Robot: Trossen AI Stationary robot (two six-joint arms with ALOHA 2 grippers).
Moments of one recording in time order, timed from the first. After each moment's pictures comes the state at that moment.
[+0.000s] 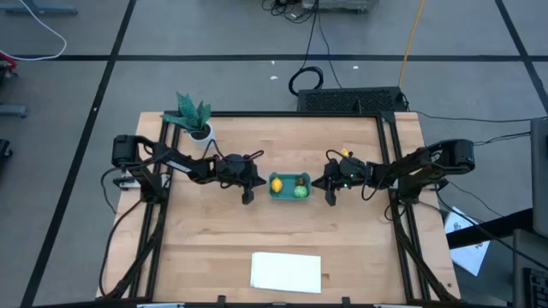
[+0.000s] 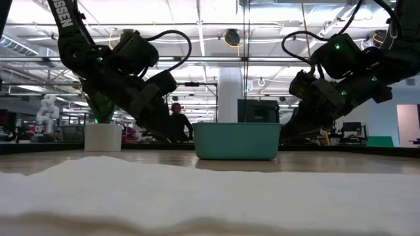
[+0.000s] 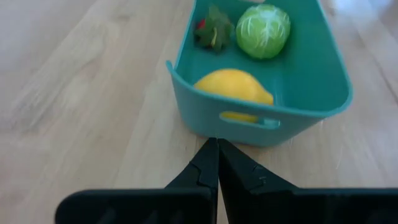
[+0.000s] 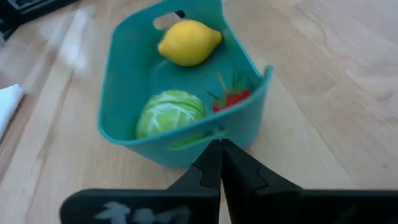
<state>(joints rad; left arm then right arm) 0.17 1.70 0.55 0.56 0.13 -0.06 -0.19 1.47 0.21 0.74 -0.13 0.27</state>
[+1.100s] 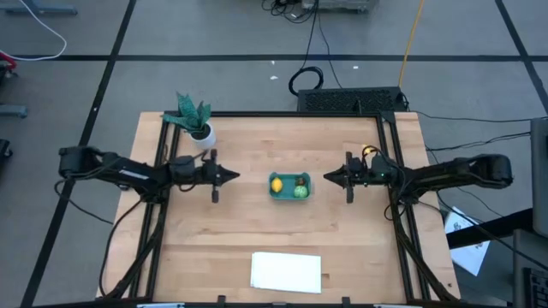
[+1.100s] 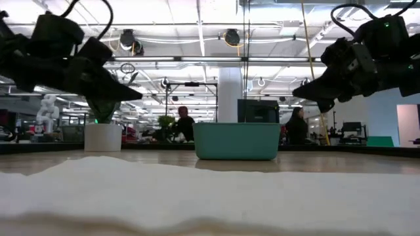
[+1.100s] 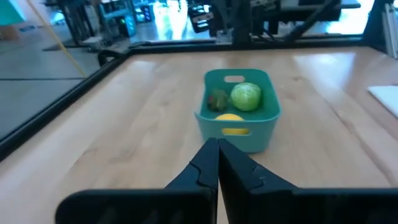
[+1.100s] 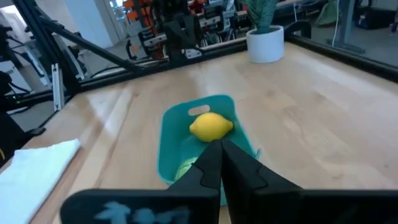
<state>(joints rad) 0.18 1.15 0.07 0.89 0.09 0.09 -0.22 1.00 0.02 0.83 -0.16 0.20</state>
